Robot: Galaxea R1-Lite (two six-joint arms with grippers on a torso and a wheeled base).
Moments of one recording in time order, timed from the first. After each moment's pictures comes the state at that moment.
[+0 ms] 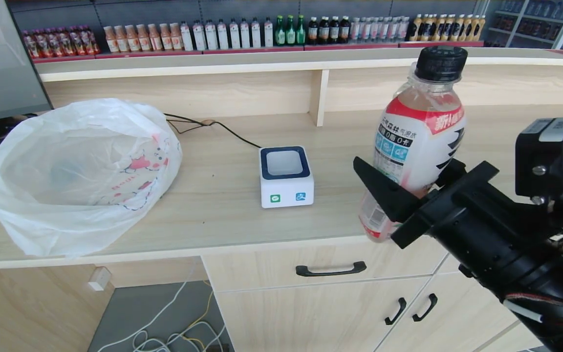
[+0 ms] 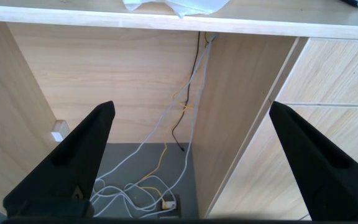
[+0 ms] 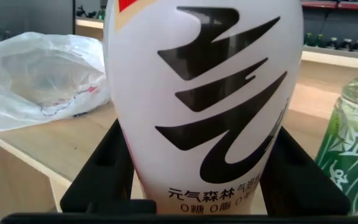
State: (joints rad) left arm 0.00 0.00 0.00 0.00 0.00 -0.01; right arm 0.80 1.58 -0.48 -1.50 -0.18 -0.28
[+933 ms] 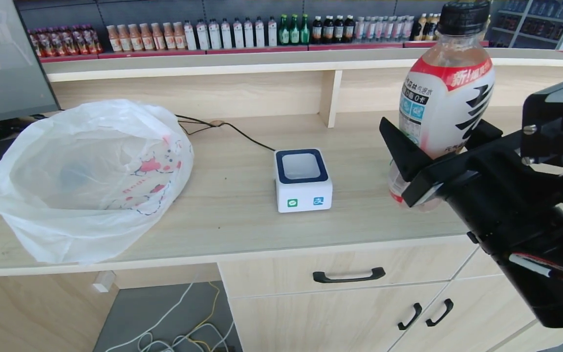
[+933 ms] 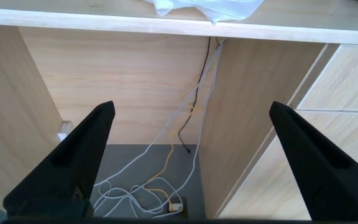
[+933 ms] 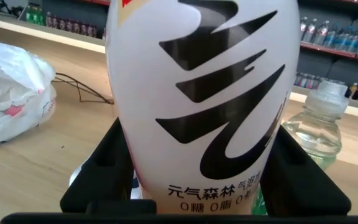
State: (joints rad) left arm 0.00 0.00 0.00 0.00 0.00 -0.01; right arm 0.79 1.58 -0.55 -1.57 -0.35 -0.49
